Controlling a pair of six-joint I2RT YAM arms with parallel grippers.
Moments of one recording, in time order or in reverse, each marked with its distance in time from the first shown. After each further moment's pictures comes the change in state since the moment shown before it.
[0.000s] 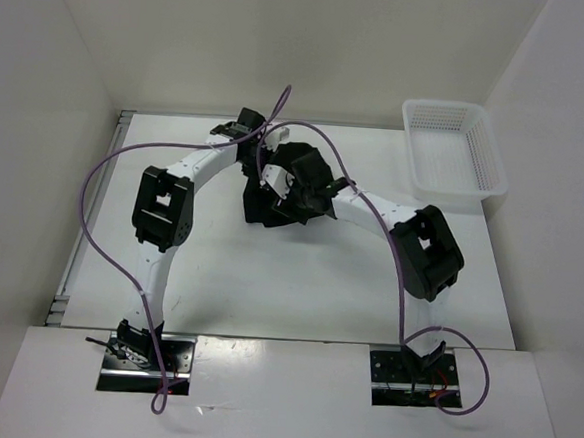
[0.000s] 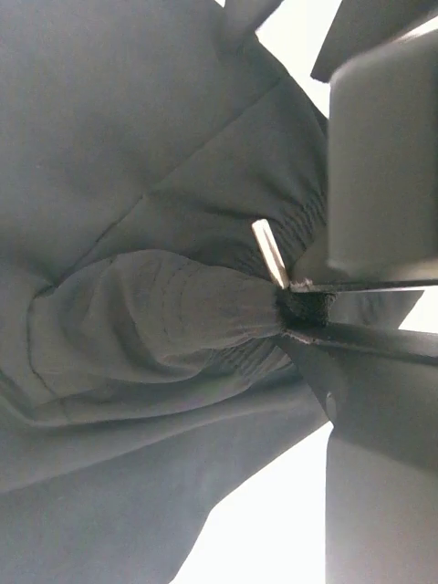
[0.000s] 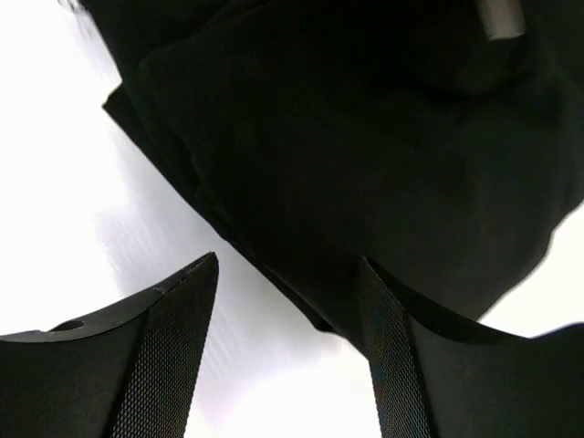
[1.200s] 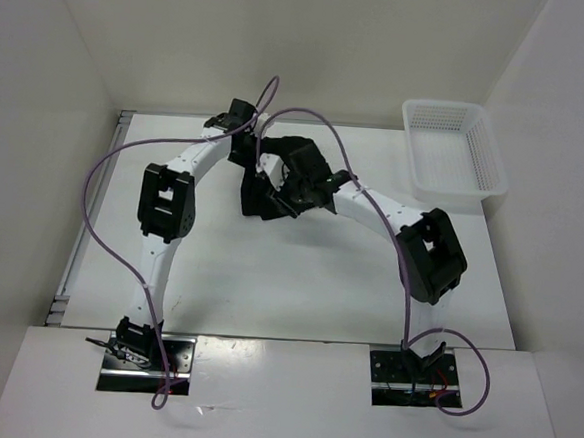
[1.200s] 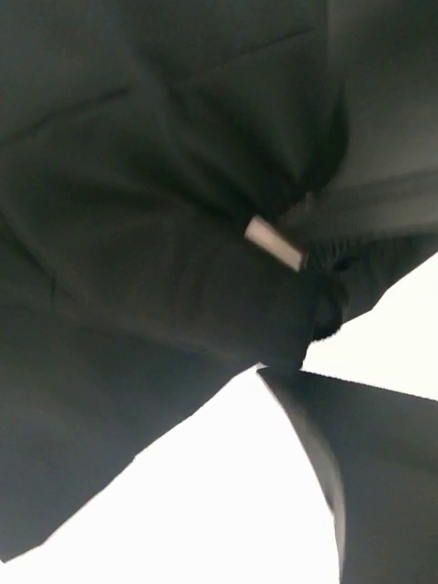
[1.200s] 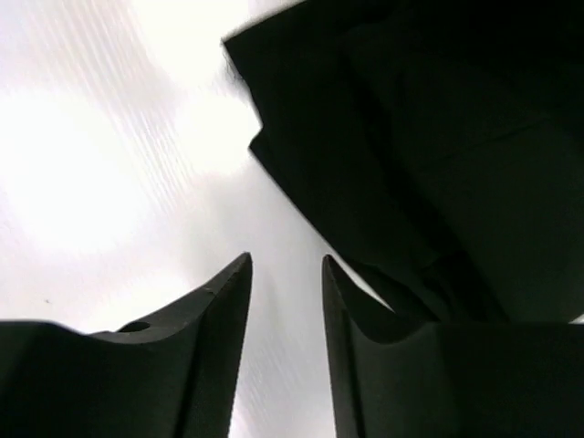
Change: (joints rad) left arm 0.070 0.137 0.204 -0.010 -0.163 0.003; right arm 0.012 -0.008 0.066 -0.062 -0.167 0.129
